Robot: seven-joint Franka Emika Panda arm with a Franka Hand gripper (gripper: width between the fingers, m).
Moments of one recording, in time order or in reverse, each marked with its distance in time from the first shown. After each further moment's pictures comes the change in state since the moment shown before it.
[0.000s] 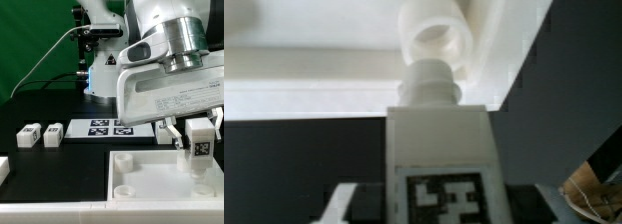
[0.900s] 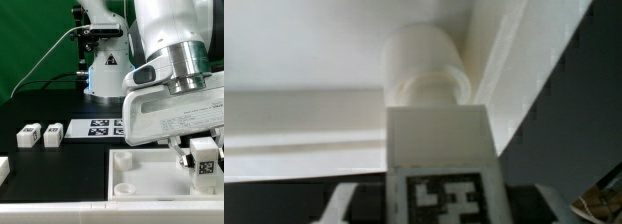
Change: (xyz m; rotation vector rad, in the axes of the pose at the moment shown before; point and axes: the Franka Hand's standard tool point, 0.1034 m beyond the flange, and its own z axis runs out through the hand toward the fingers) arm -0.019 -0.004 0.020 0.000 0.046 0.010
